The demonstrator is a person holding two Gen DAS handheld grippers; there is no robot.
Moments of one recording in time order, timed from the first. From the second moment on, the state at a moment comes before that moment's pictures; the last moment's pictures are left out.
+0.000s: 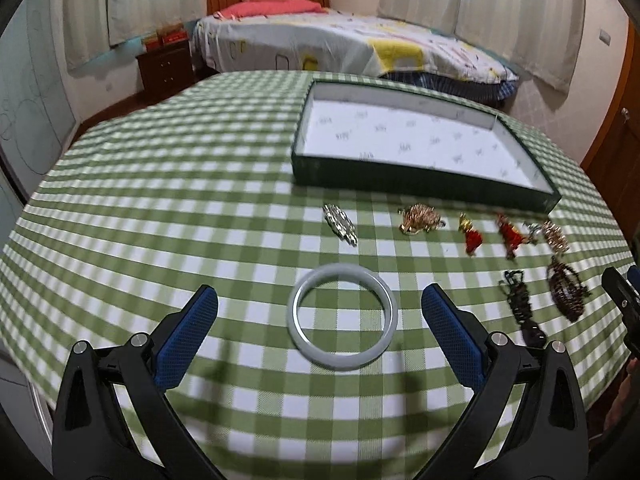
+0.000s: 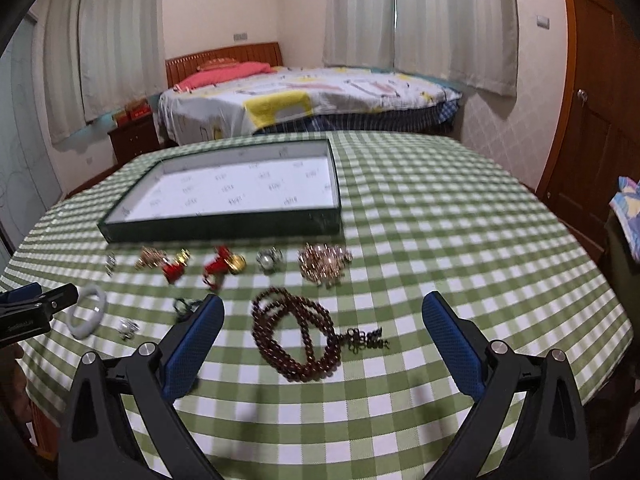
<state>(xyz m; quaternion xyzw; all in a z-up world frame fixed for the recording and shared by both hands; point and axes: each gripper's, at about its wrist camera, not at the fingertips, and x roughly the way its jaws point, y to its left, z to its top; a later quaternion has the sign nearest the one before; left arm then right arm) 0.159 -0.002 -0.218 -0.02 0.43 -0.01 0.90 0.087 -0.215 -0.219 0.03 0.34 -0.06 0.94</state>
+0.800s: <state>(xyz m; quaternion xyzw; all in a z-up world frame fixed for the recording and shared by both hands) 0.172 -0.014 -0.249 0.01 0.45 -0.02 0.89 0.113 -0.216 -0.249 0.04 0.38 -0.05 0.92</state>
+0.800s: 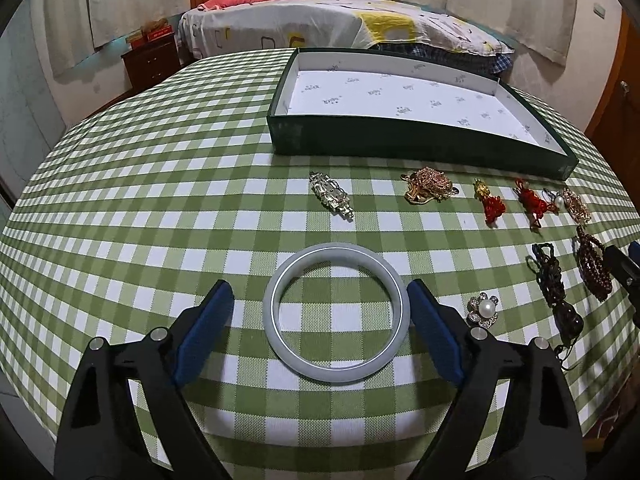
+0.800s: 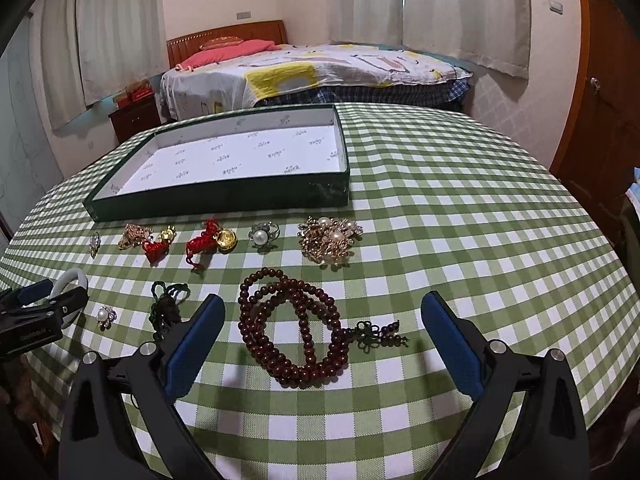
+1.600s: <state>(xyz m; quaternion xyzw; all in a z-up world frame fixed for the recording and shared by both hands) 0.170 -0.013 -0.248 0.01 0.44 -0.02 0.90 0.127 -0.216 -0.259 0.05 0.40 -0.03 0.92</state>
